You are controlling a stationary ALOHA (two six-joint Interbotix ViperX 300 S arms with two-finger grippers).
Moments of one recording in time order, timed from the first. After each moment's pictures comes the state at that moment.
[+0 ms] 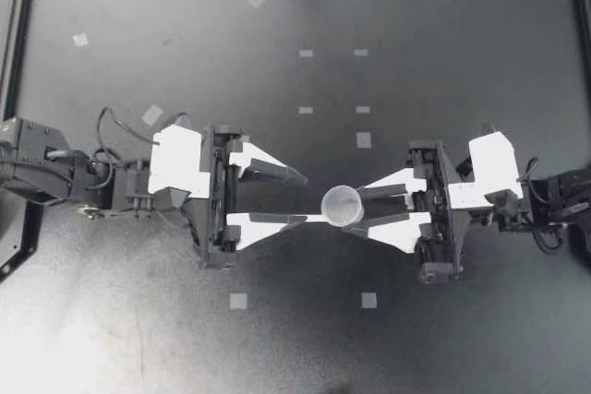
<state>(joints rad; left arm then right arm) -0.04 0.03 0.88 -0.03 -0.70 -0.03 0.04 0.09 1.09 0.03 -1.13 0.12</state>
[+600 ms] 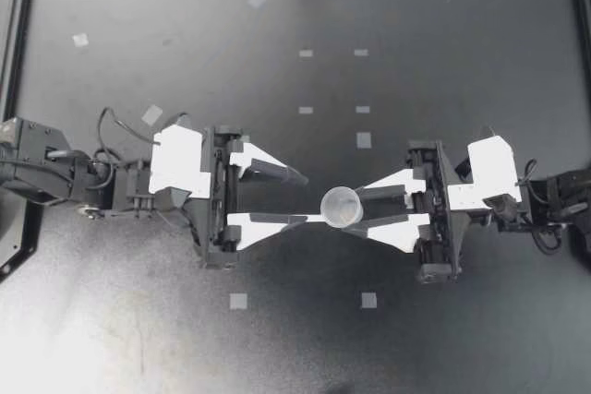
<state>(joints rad) -0.04 0.03 0.88 -0.03 -0.70 -0.03 0.04 0.09 1.09 0.03 -1.13 0.09</state>
